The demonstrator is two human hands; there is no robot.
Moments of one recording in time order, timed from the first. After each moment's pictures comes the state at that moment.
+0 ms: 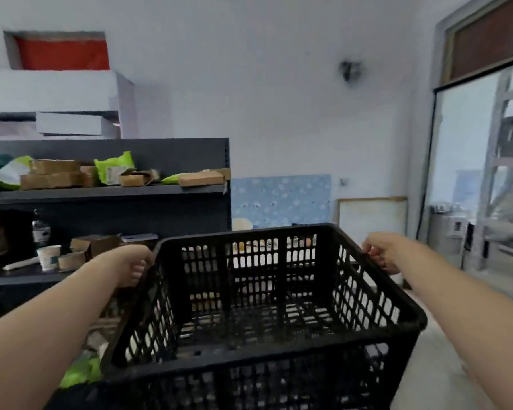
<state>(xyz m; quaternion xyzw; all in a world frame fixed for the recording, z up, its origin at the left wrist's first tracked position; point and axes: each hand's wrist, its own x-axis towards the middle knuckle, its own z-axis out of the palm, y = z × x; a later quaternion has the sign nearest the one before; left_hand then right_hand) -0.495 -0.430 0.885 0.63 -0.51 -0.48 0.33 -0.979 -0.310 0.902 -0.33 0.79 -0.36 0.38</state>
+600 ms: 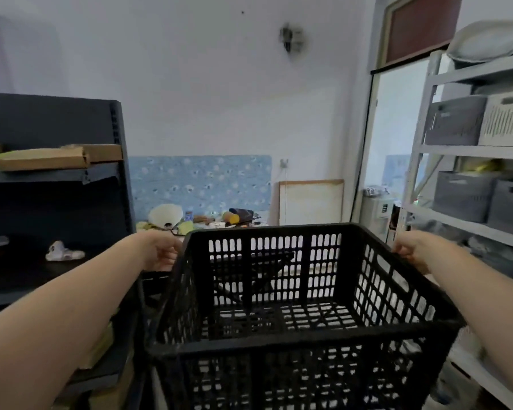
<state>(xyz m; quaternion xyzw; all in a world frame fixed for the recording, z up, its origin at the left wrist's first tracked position) -0.861 -0.592 0.864 0.59 -0.55 -0.56 0.18 -1.318 -0.372 0.874 -0.21 0.88 -0.34 0.25</state>
